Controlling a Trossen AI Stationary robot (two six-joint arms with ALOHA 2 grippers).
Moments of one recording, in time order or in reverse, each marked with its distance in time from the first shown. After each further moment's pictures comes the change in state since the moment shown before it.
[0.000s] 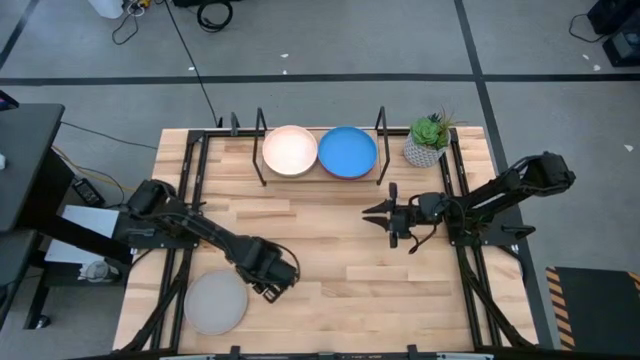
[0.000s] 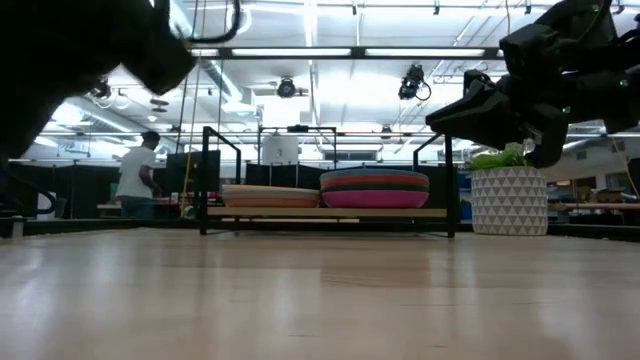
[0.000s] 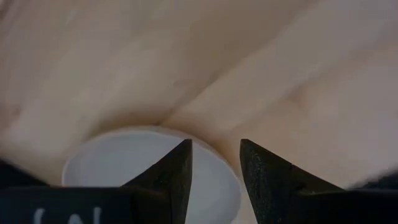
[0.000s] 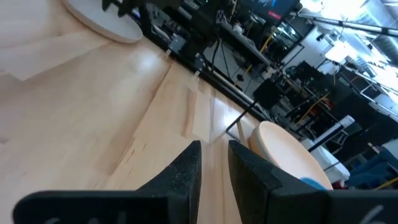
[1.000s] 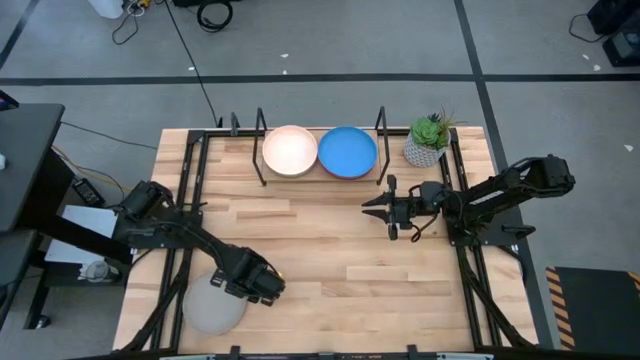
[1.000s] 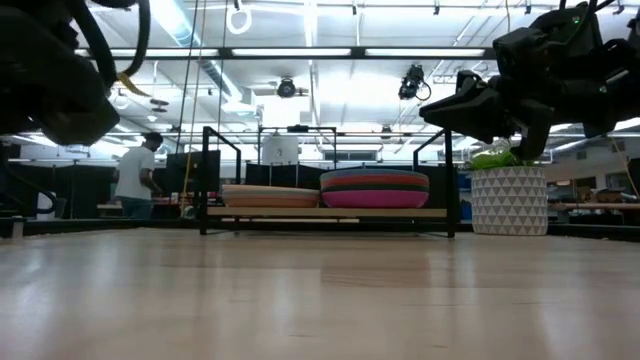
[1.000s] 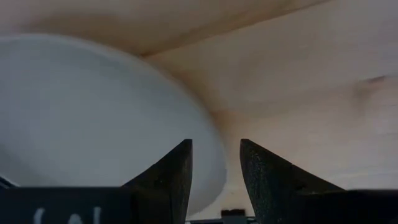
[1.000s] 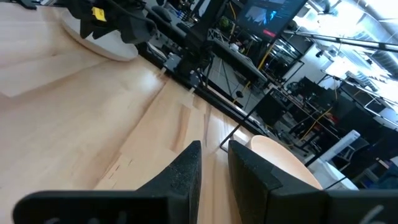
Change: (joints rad) left arm -0.091 -0.028 -0.226 0.275 0.153 -0.516; right arm -0.153 0.000 0.000 0.065 -0.213 0.002
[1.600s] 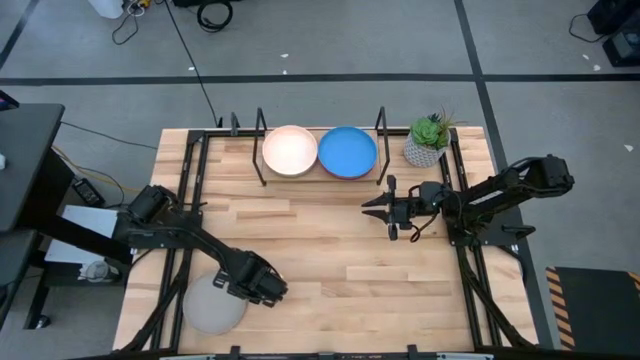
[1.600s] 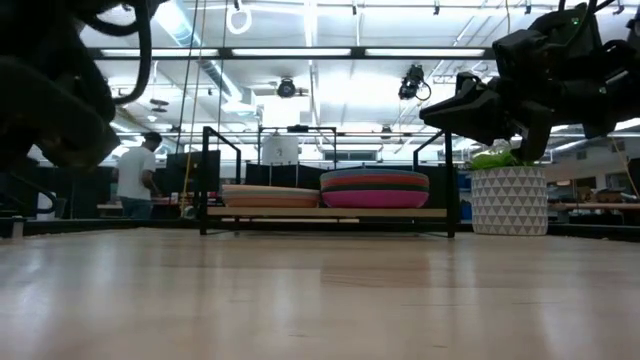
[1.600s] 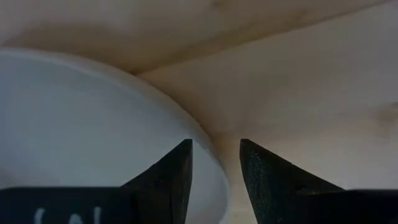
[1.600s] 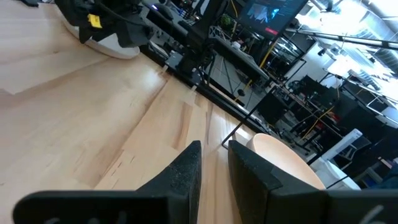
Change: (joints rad) left arm 0.000 0.060 -0.002 0.026 -0.007 0.005; right arm 0.000 0.008 0.000 -0.001 -0.001 -0.001
